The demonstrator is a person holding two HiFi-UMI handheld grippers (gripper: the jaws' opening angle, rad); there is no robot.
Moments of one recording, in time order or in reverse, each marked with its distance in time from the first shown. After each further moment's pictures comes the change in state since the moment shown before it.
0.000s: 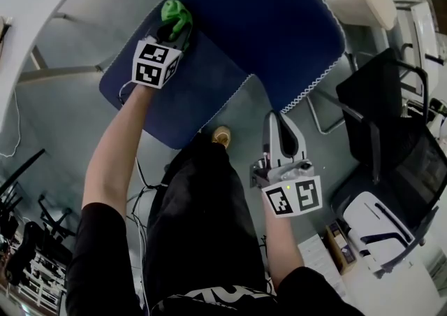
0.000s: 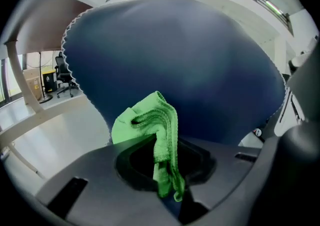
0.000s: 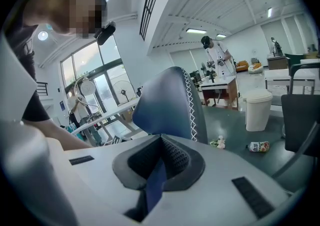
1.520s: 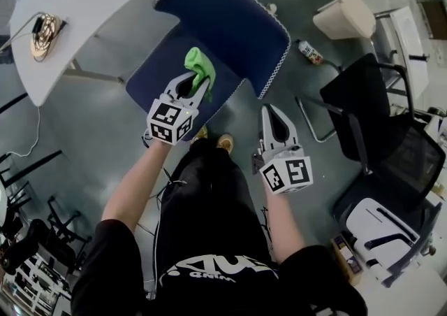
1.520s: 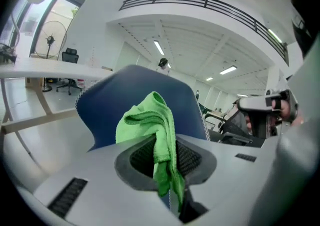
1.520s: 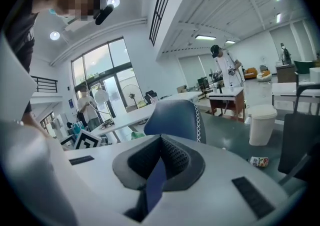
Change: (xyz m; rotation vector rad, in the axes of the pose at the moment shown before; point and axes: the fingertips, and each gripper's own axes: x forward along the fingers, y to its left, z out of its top) left arm -0.162 -0.152 0.090 -0.146 -0.164 -0.110; right arm -0.060 0.025 0.064 -0.089 -0.045 0.063
